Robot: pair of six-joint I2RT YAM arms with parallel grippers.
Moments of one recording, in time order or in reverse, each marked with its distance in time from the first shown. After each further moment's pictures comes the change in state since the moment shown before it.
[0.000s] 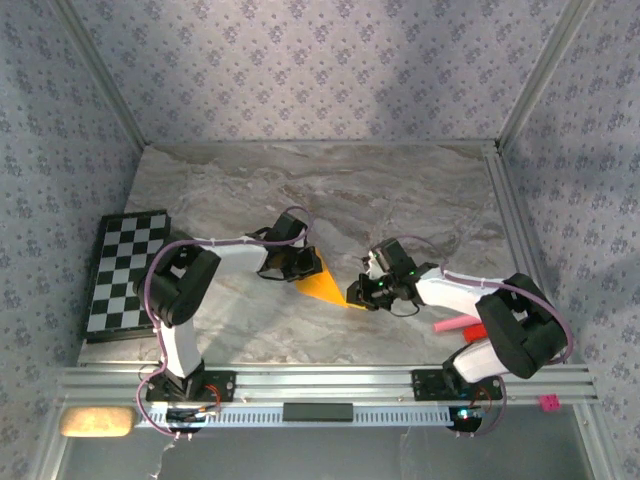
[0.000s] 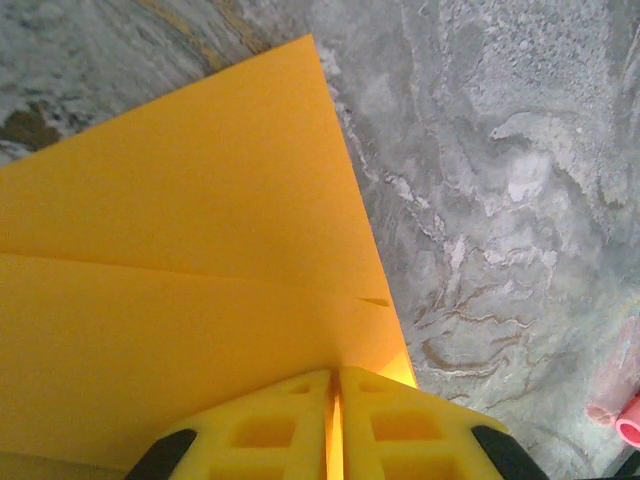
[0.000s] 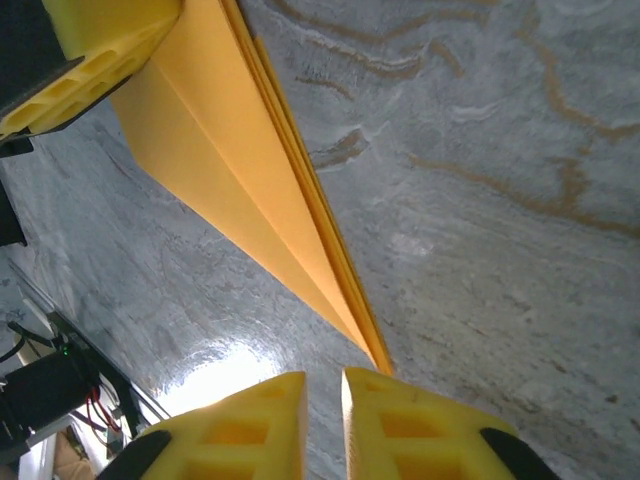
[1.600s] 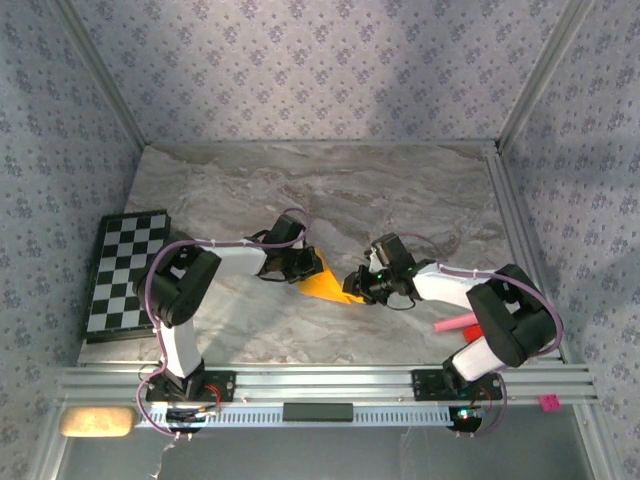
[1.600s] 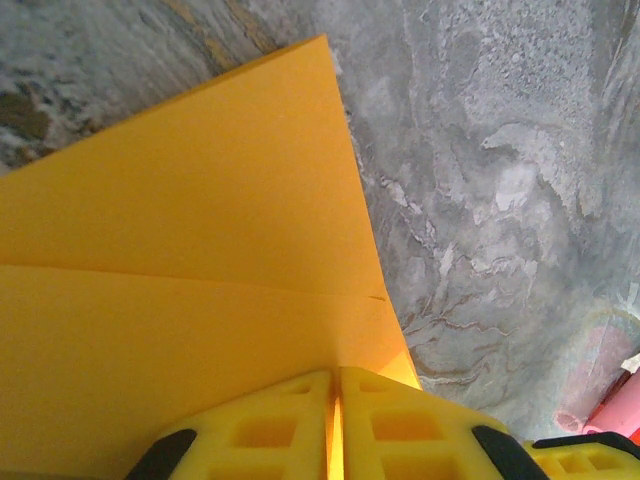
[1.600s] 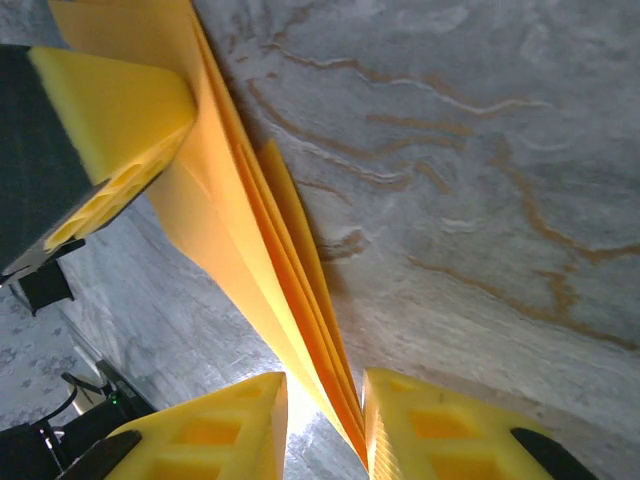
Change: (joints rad) left arm 0.000 -0.002 -0.037 0.077 0.017 -0.062; right arm -0.039 0.069 0.018 0.112 -0.013 0.110
